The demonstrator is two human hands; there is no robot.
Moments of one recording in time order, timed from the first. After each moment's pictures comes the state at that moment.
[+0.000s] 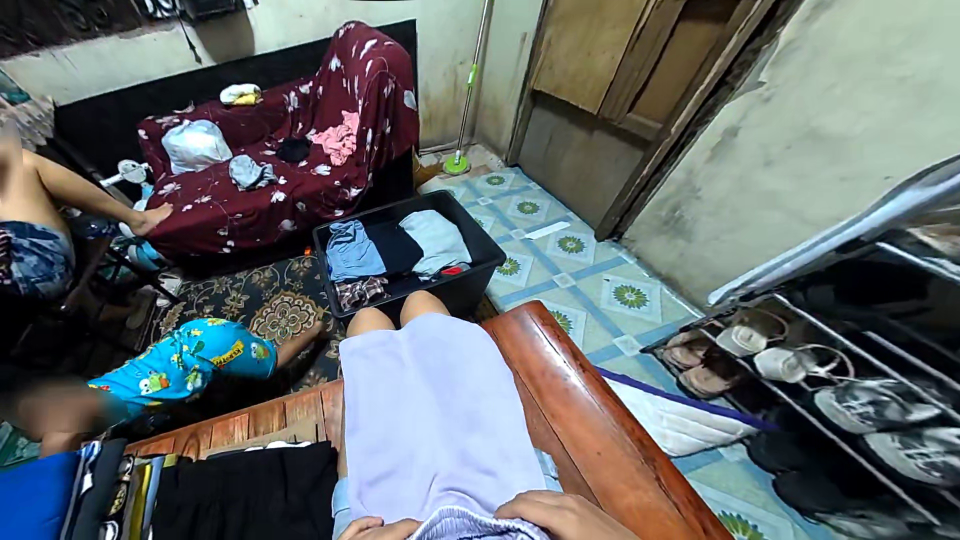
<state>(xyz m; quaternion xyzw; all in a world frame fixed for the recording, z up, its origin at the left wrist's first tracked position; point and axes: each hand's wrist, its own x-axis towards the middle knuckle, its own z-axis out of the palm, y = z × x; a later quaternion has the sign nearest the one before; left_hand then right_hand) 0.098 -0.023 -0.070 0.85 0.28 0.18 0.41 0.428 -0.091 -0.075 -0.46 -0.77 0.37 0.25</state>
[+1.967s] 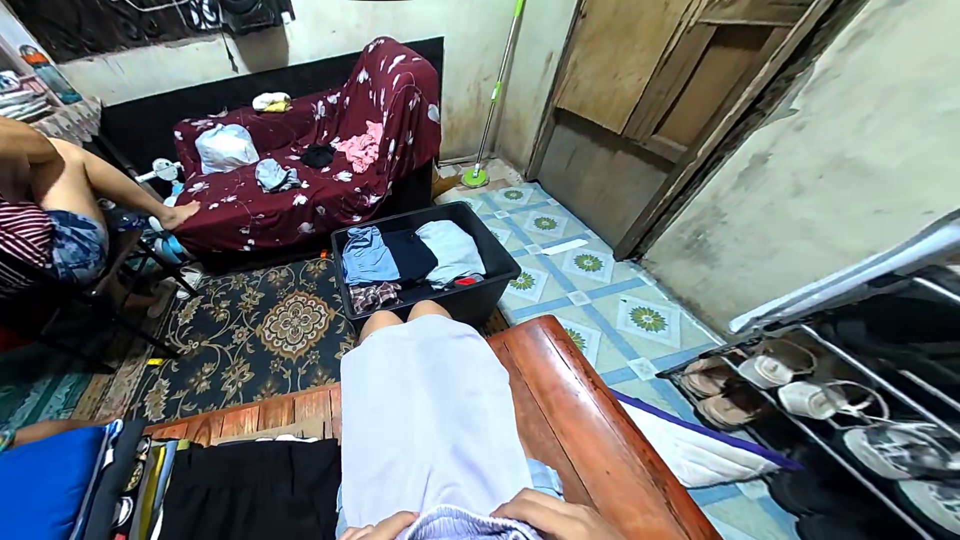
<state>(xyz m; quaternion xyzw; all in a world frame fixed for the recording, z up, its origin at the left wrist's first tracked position) 0.094 -0.032 -0.063 0.83 0.32 0.17 0.42 0.423 -0.089 -0.072 -0.47 -0.76 0.35 0.28</state>
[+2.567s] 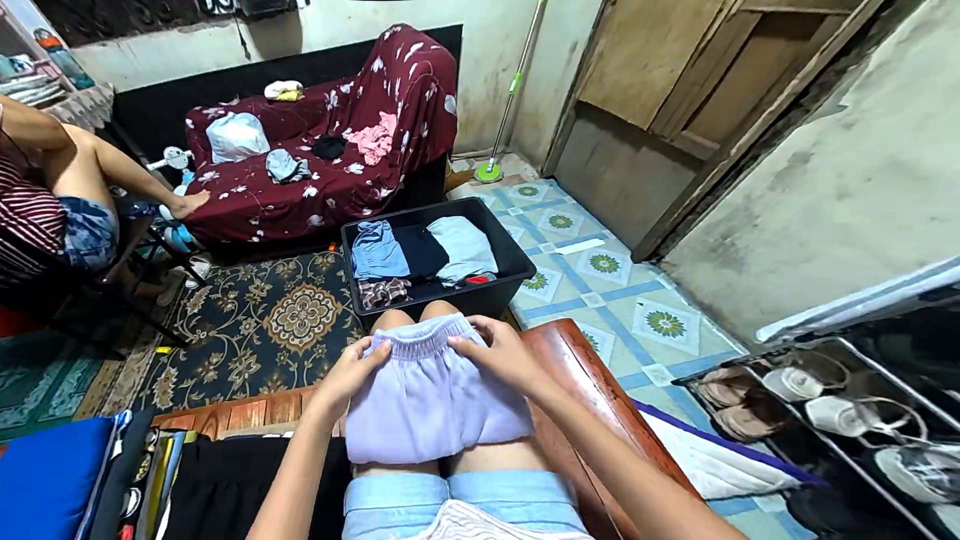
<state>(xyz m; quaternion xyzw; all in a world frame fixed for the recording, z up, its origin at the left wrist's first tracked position) 0.148 0.169 -0.059 0.57 0.49 0.25 0.61 0.417 0.124 -0.064 -0.61 -0.56 0.39 0.39</state>
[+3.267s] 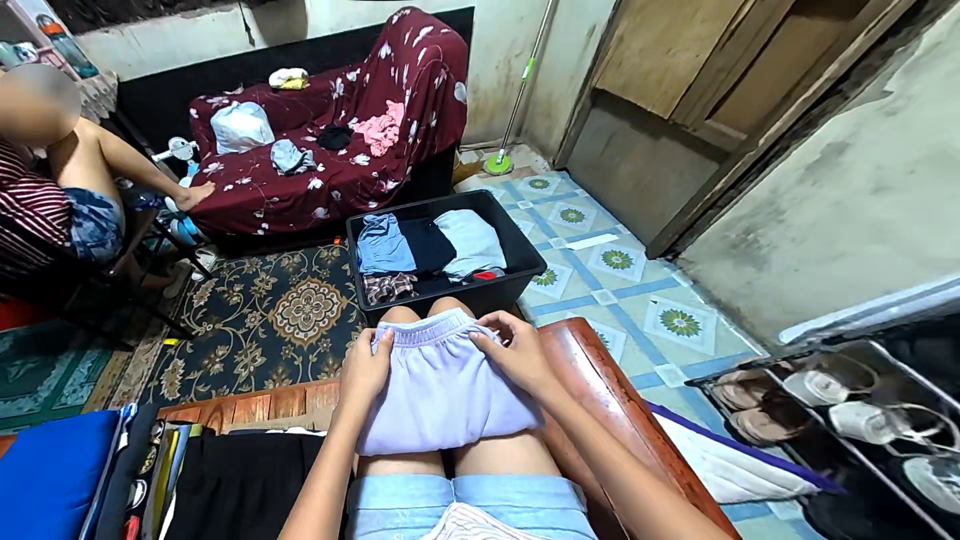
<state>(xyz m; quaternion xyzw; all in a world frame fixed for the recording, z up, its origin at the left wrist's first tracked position) 0.174 0.172 -0.079 0.64 0.64 0.24 0.36 0.431 0.130 -0.101 -0.62 -0.59 0.26 0.45</state>
